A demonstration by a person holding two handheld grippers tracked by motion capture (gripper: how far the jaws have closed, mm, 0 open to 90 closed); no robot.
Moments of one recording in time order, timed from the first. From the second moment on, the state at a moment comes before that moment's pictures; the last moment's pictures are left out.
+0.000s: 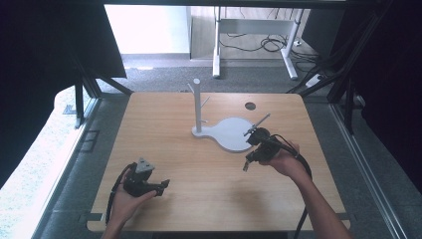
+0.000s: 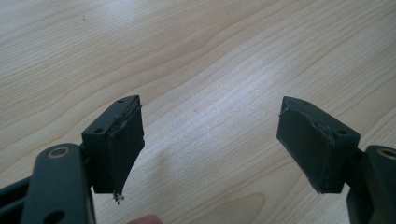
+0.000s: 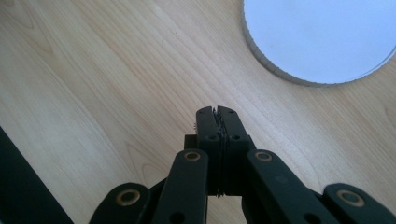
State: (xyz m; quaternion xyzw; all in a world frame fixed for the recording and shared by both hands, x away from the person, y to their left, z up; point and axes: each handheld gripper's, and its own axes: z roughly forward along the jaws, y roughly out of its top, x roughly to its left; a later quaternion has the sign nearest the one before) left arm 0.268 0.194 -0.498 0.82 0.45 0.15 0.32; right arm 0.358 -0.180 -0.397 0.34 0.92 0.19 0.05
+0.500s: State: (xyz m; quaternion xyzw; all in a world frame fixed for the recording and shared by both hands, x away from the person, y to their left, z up) left arm 0.268 0.195 -0.498 0.82 0.45 0.15 0.32; right arm 0.376 -0.175 -0.390 0.35 0.92 0.19 0.05
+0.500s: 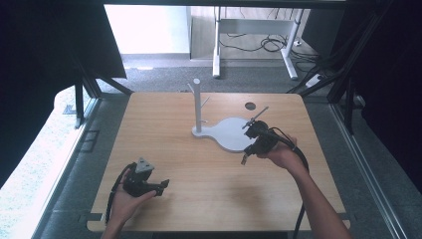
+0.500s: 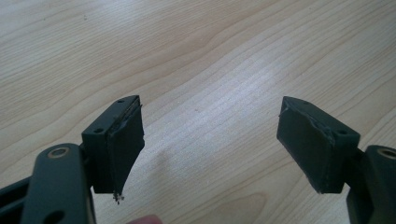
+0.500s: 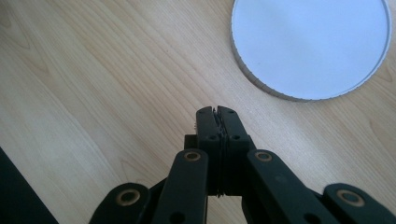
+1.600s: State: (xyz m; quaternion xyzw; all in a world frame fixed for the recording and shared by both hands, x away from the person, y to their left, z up) left arm 0.269 0.196 -0.498 0.82 0.45 0.15 0.32; right arm 0.416 -0.171 -0.376 0.38 0.91 0.19 0.05
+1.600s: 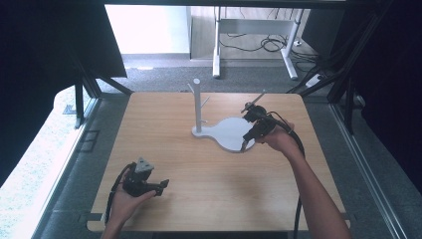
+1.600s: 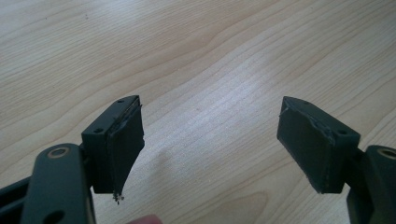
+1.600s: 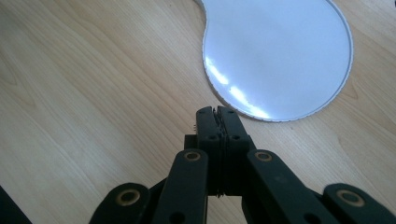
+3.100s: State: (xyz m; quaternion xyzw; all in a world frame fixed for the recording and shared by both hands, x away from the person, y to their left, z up) left arm 0.271 0.197 -0.501 0.82 0.45 0.14 0.32; right arm 0.481 -0.163 -0.394 0.41 0.89 0.17 0.05
